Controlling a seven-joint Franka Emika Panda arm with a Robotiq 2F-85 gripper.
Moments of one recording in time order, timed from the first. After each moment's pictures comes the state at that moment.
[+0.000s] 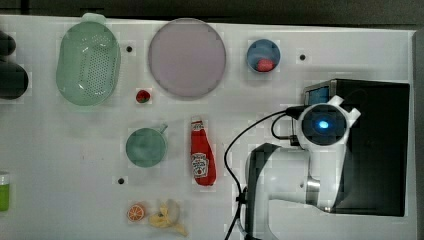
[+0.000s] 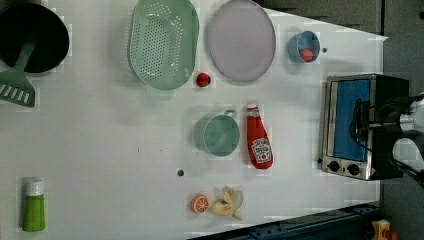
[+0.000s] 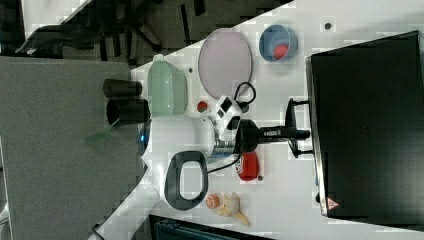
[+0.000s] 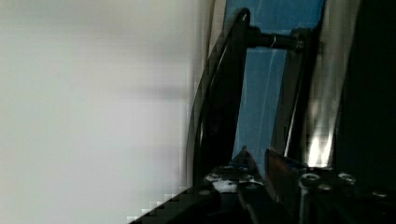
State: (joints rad) arm -0.02 0.16 -0.38 -2.24 -0.42 0.81 -0.93
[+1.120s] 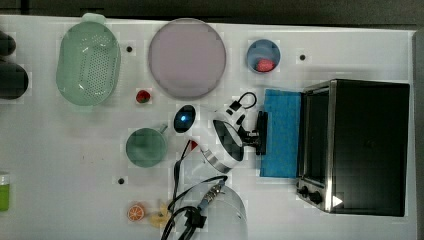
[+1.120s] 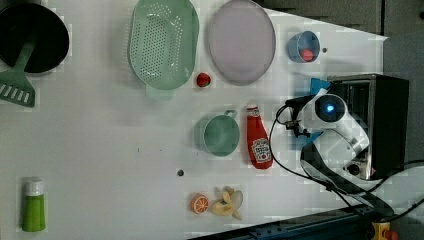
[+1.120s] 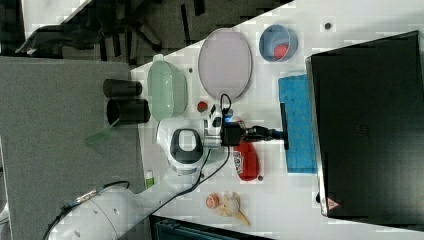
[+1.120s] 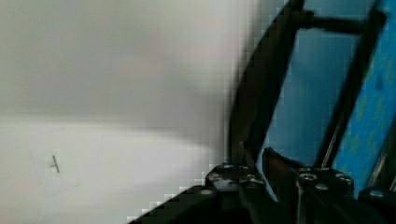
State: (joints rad) arm 0.17 0.51 -0.19 -2.24 -0.79 0.81 -0.25
